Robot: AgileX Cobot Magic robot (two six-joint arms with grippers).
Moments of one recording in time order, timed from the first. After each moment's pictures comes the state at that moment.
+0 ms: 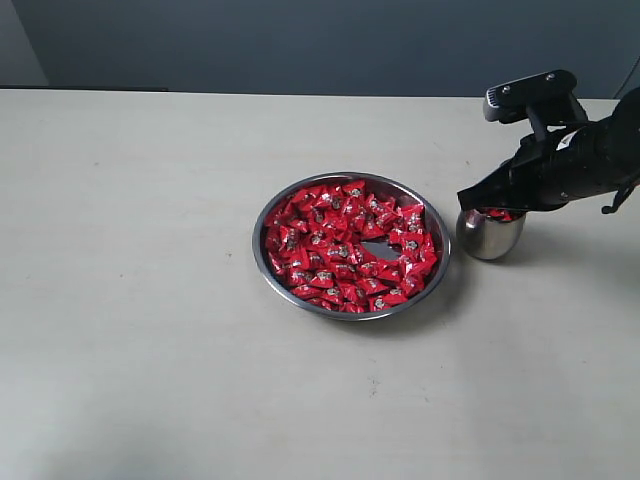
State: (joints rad) left arm 0.11 0.00 0.01 0.03 0.34 0.03; right arm 0.33 1.68 -0.86 0.25 0.19 -0.39
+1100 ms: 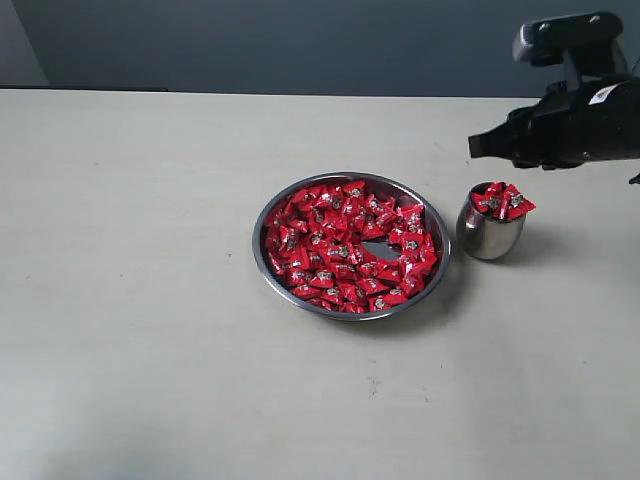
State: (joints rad) left arm 0.11 0.00 0.01 0.03 0.34 0.03; right arm 0.33 1.51 -0.86 0.35 0.17 -0.39
